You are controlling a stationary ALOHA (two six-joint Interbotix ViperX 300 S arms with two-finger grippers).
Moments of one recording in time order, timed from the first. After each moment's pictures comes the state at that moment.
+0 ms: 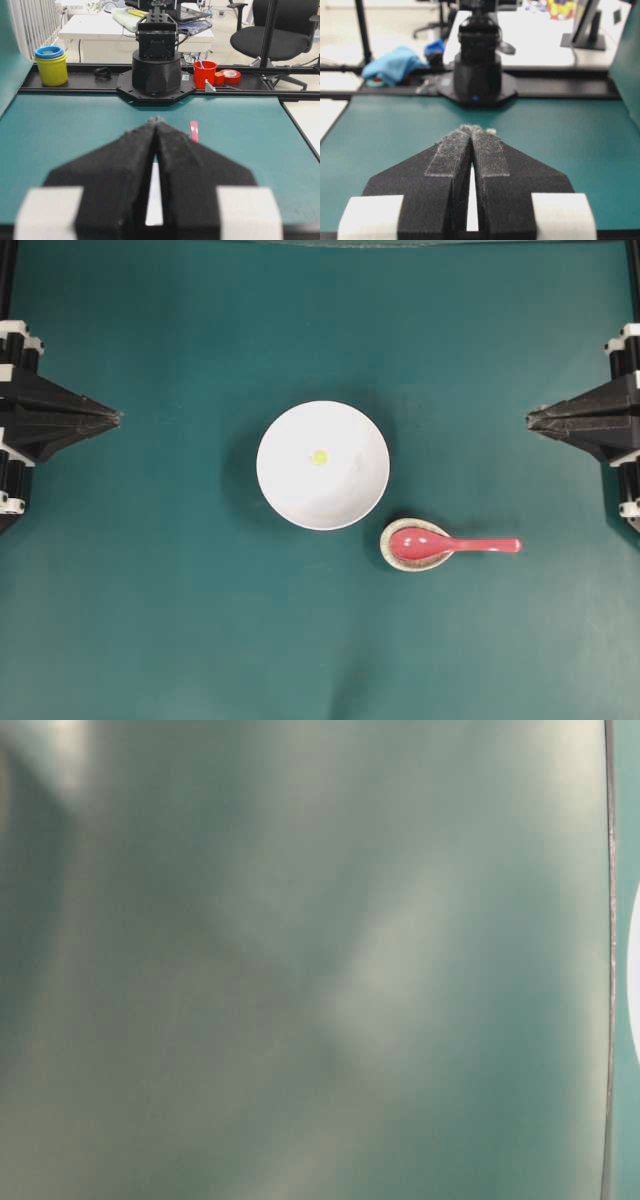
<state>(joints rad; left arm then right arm) 0.00 -0.97 1.18 0.00 -0.29 0.00 0.00 -0.96 1.17 0.00 -0.29 0.00</state>
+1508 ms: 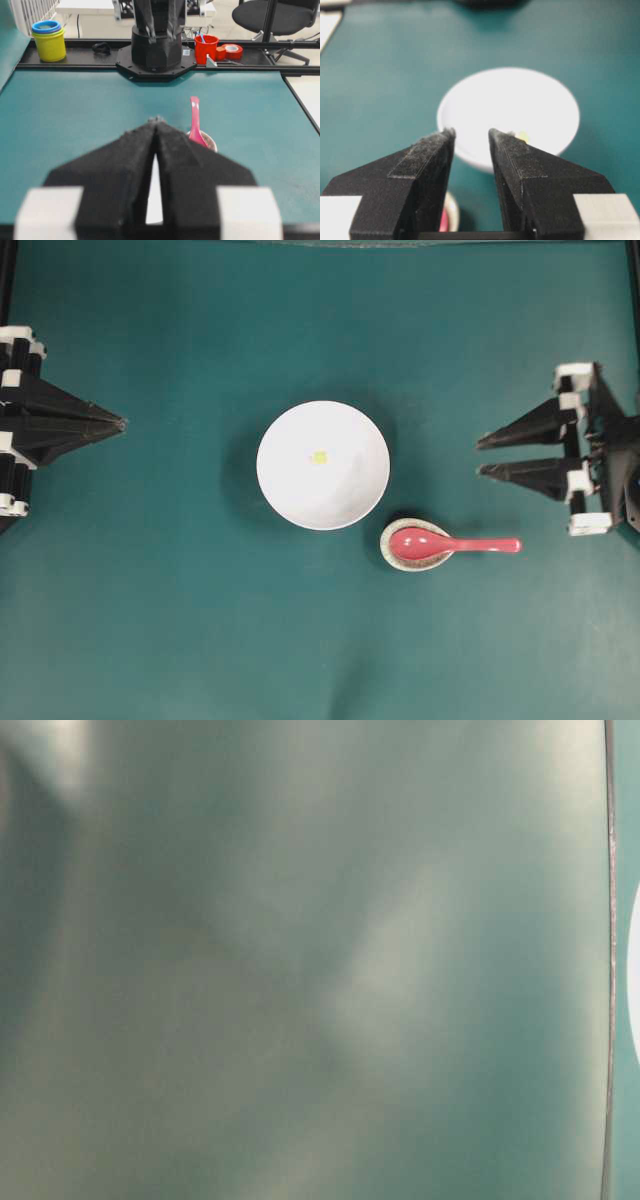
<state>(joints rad) 0.00 -0.97 1.18 0.01 -0.21 -0.01 0.03 -0.69 1.23 0.03 -0.35 0.09</state>
